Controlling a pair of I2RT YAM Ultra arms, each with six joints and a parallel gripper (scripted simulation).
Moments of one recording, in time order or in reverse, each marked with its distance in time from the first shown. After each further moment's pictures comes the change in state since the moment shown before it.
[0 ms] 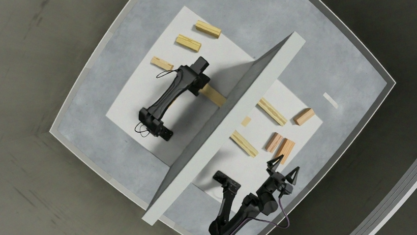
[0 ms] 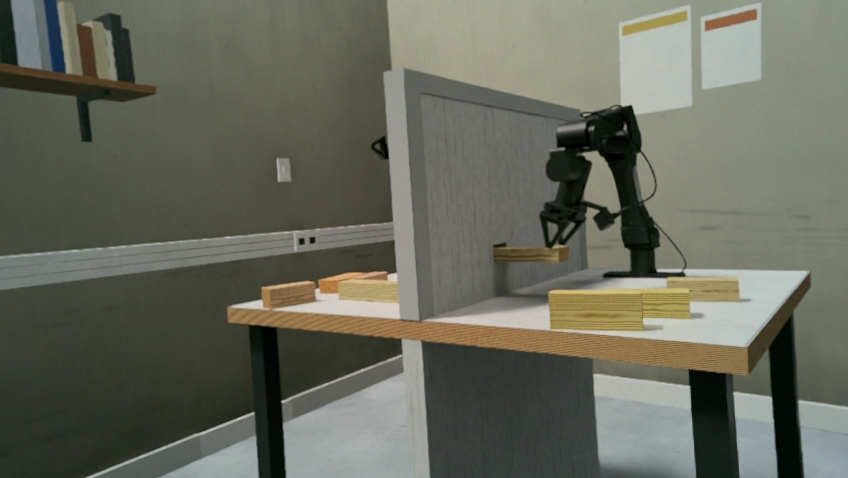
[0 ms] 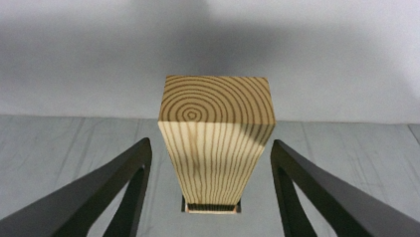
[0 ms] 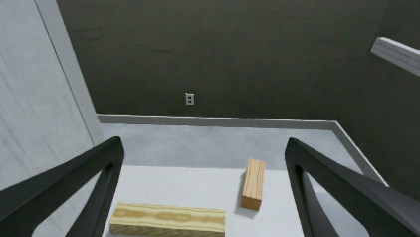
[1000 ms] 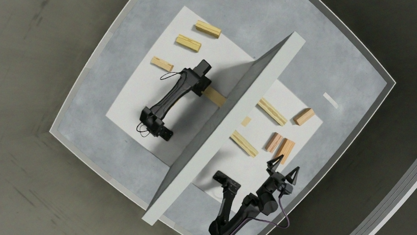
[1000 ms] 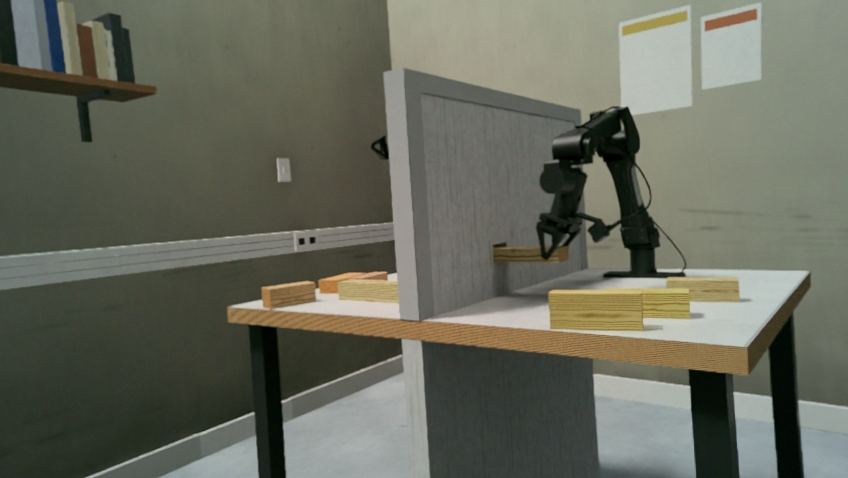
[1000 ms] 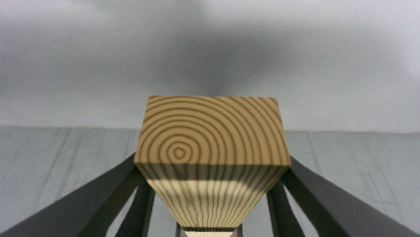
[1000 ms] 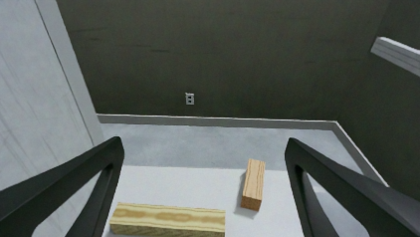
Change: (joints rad) left arm -0.031 0.002 -0.098 0.120 0.002 -0.033; right arm 0.000 0.000 0.000 0.000 0.000 0.000
